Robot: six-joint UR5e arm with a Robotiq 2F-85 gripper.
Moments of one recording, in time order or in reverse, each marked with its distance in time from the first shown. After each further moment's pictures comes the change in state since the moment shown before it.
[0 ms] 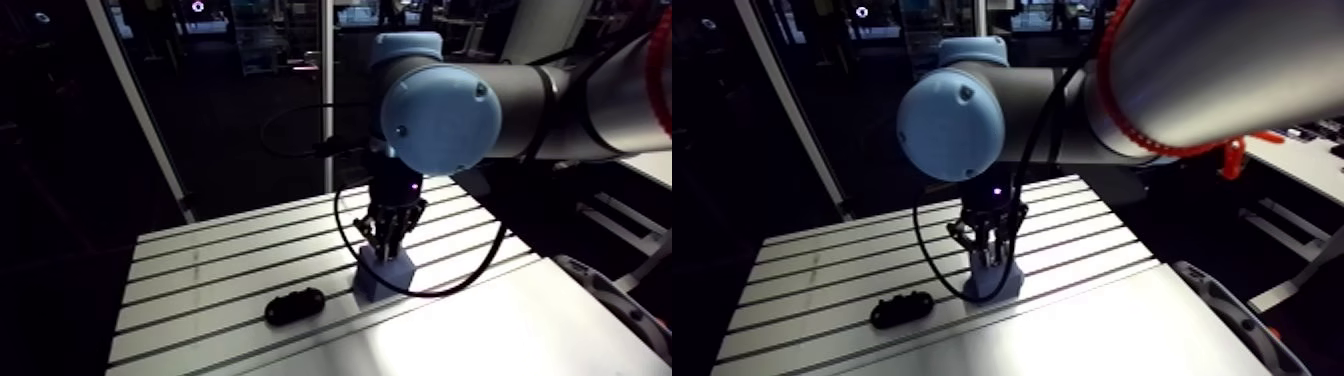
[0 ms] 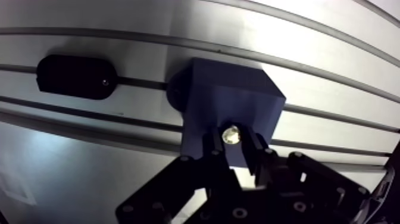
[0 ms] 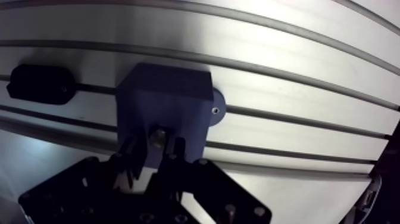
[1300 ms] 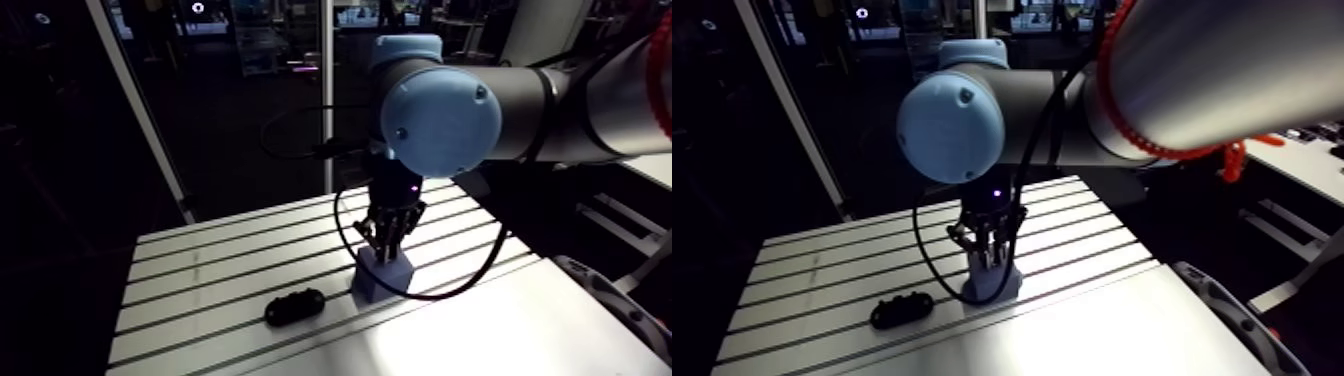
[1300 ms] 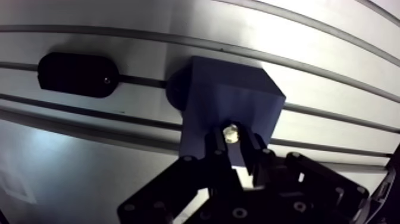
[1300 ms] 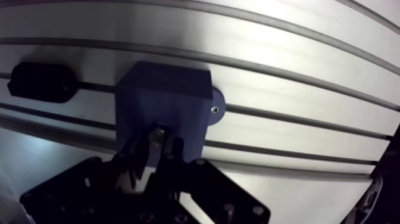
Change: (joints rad) arm 0.000 -0.003 0.005 0.000 0.003 -0.008
